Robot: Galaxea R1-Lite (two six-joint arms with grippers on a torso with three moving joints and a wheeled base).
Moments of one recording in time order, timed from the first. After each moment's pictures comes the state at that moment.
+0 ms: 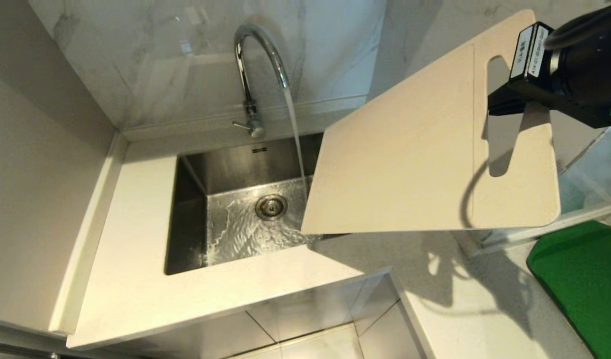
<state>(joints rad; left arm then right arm) 0.02 0.00 -0.06 0.17 0.00 0.03 0.30 1.53 -1.94 0.82 -0.08 0.41</state>
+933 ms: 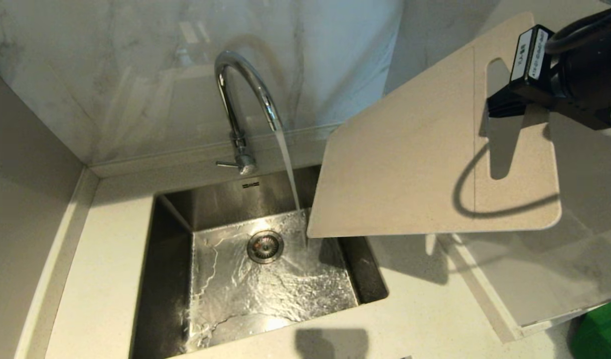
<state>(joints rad) 0.02 0.00 -0.06 0.15 0.00 0.03 0.30 1.52 -1.94 0.83 -0.08 0.41</state>
